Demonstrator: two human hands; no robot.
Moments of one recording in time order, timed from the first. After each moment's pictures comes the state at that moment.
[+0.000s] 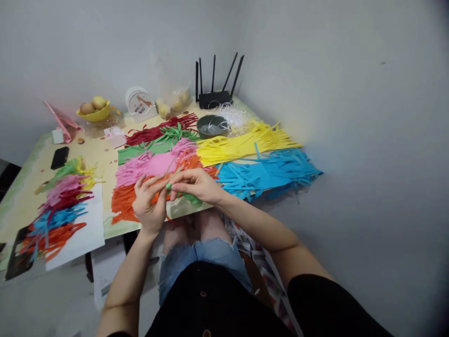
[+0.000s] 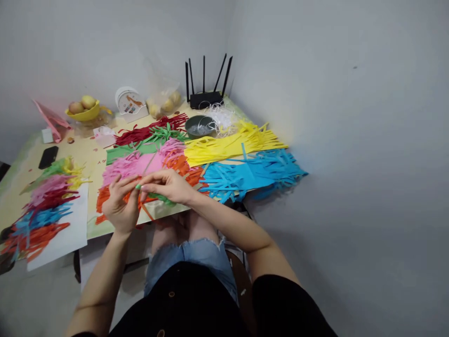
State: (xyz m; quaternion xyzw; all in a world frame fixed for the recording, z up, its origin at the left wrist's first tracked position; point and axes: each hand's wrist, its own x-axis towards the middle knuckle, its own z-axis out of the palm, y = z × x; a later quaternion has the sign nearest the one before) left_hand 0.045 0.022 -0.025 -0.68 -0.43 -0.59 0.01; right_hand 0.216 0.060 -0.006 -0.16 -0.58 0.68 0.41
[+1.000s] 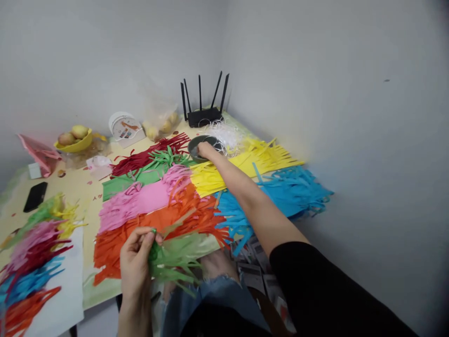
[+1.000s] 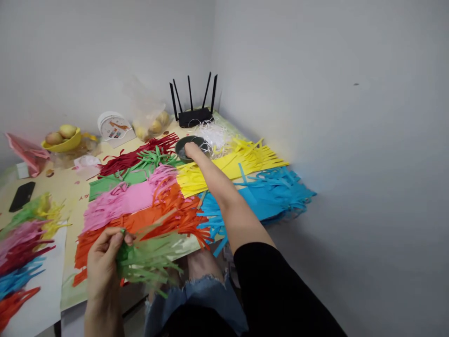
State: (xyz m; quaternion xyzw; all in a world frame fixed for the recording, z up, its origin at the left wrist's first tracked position) left_hand 0.050 0.052 -0.028 -0.40 -0.55 -0.59 -0.44; right_hand 0.303 0.380 -0.083 -0.67 -0.72 0.18 0.08
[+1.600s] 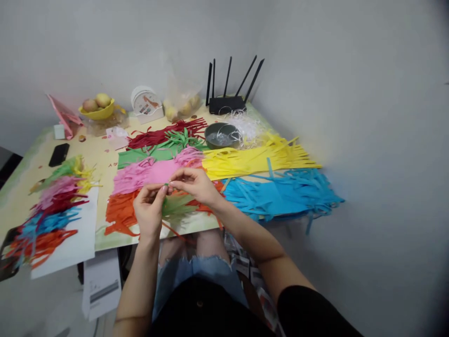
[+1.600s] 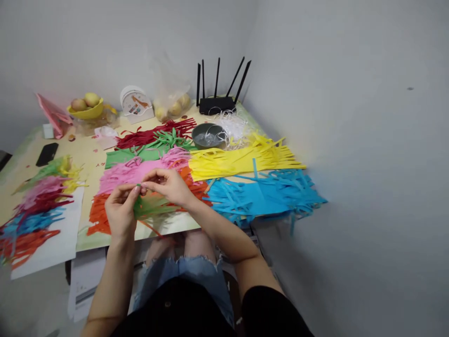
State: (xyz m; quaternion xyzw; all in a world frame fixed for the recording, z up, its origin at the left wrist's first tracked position) left_hand 0.067 0.063 -0.030 -0.43 -0.51 -0.66 -0.33; right_hand 0.204 0.125 -0.028 -0.20 -0.56 0.66 0.46
